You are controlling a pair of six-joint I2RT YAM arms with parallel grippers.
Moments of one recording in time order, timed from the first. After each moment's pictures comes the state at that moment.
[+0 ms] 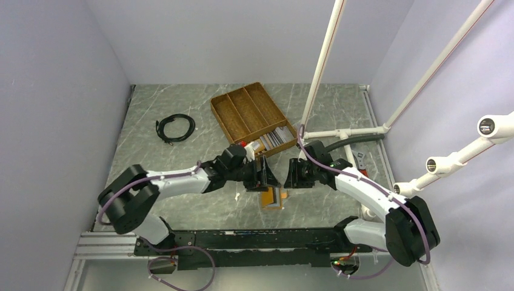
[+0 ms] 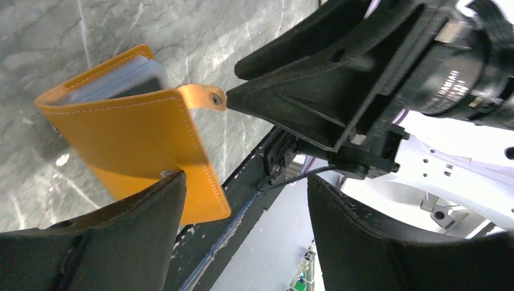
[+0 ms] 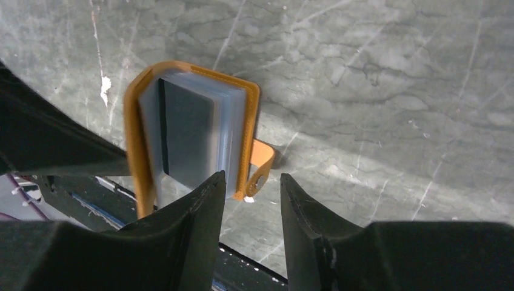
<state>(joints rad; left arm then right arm) -0.86 1.48 0.73 0.19 0.43 -1.05 0.50 1.18 0.63 -0.45 -0.27 0.49</state>
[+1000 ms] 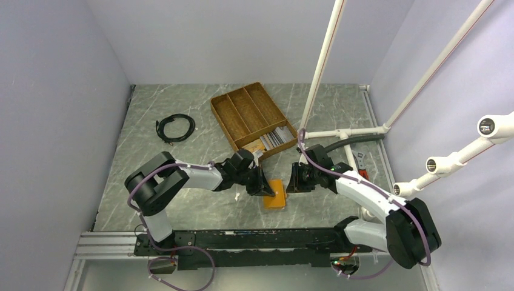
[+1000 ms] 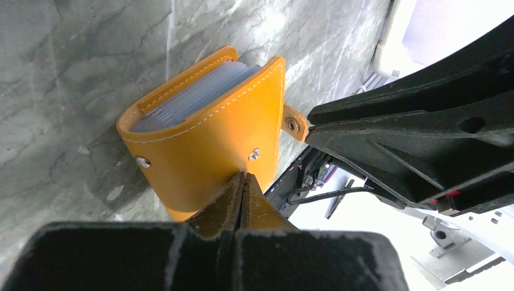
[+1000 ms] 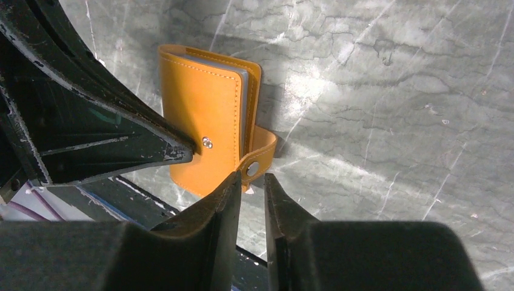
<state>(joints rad) -0.87 1.74 0.76 0.26 0.46 -1.10 0.50 1.14 0.57 -0.43 -0.30 0.50</state>
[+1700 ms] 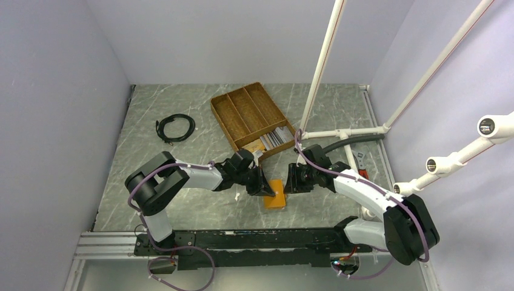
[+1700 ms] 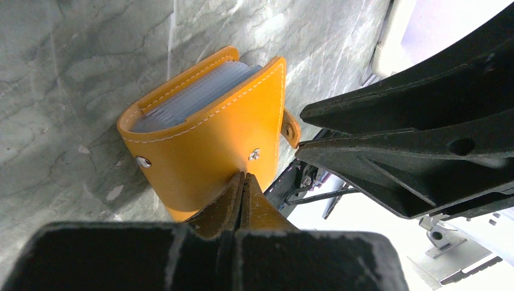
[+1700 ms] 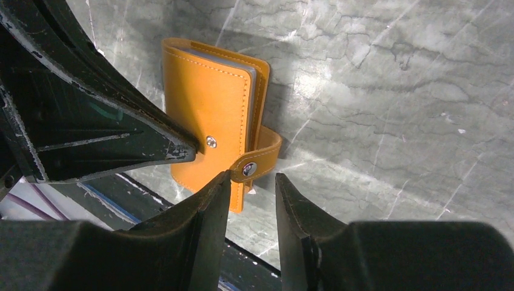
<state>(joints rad) -0.87 1.75 0.76 0.27 0.47 -1.12 0.51 1.18 0.58 -0.42 -0.32 0.48</state>
